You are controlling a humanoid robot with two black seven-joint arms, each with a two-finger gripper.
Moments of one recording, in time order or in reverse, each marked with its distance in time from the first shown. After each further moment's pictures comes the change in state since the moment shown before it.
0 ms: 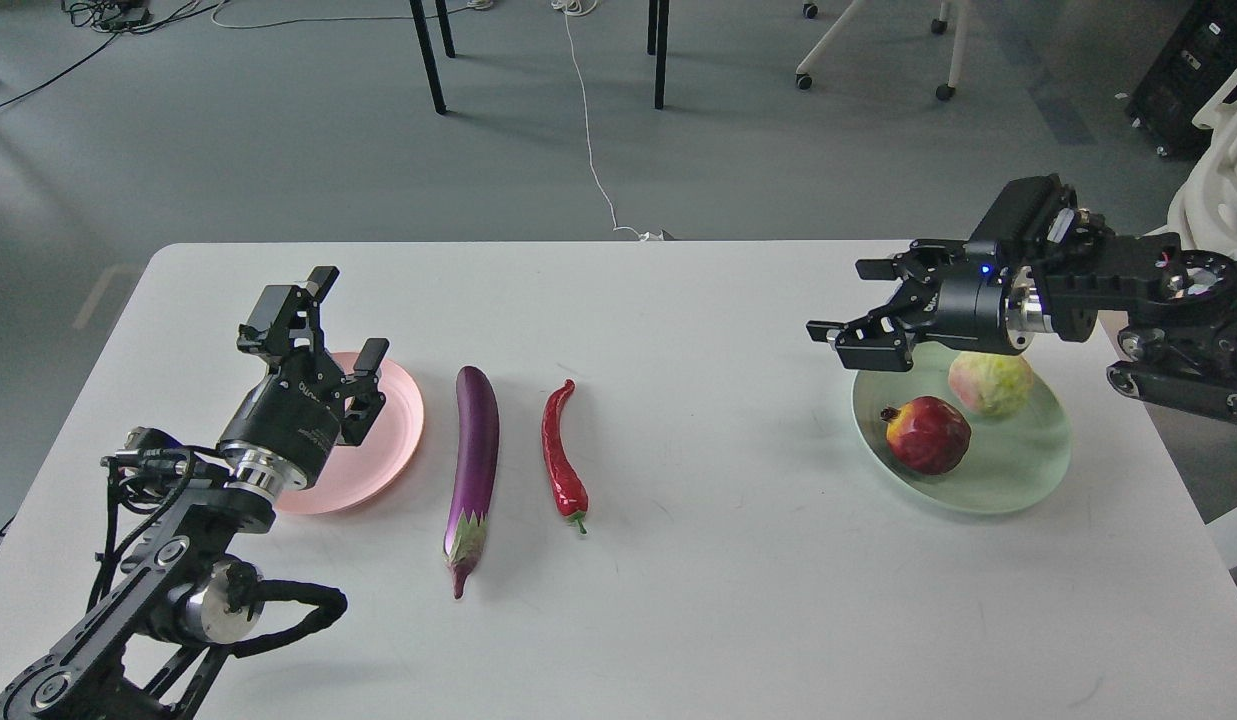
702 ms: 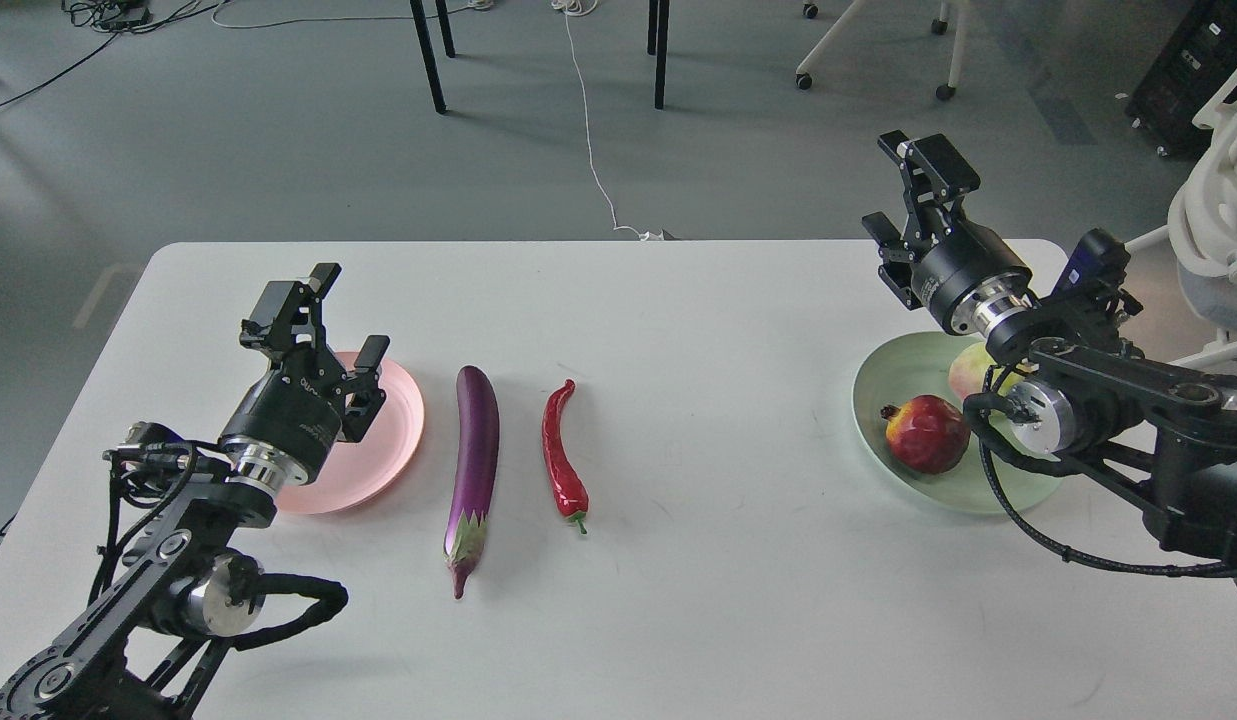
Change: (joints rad) left arm -0.020 0.000 0.003 0.015 0.000 -0.002 0.005; right arm -0.604 0.011 0.870 0.053 1.129 0.197 0.000
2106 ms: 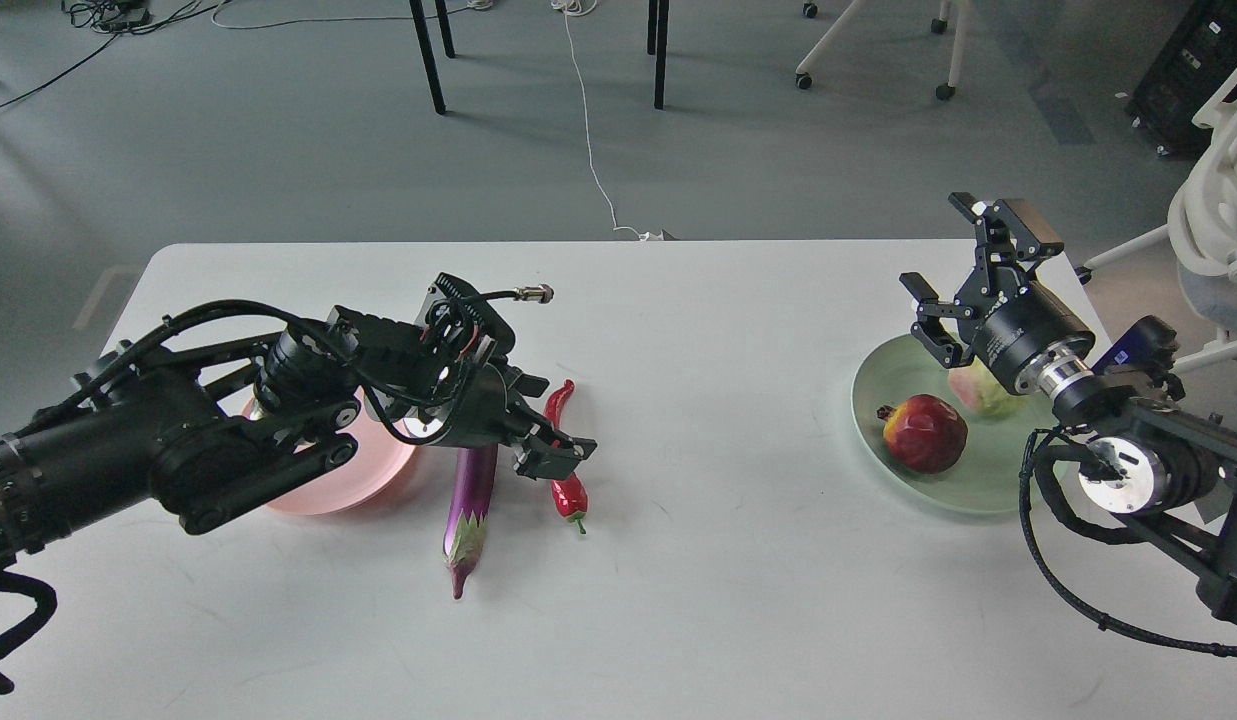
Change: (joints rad) left arm -0.882 0.126 0.938 0.294 1.206 -0.491 -0.032; right arm -0.199 -0.090 0.167 0.011 0.046 0.225 0.000
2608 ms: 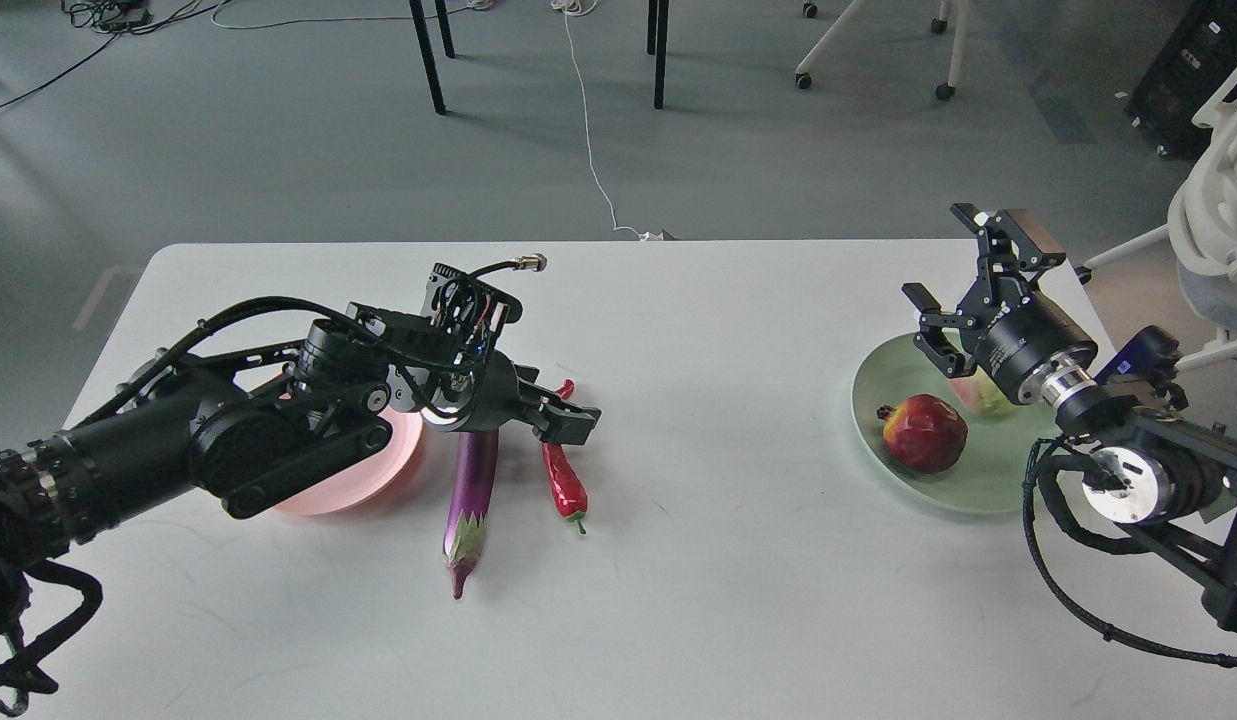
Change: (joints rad) left arm -0.011 -0.062 0.007 0.097 -0.230 -0.006 0.176; right arm -0.016 -0.004 0.000 0.013 0.000 0.000 0.000
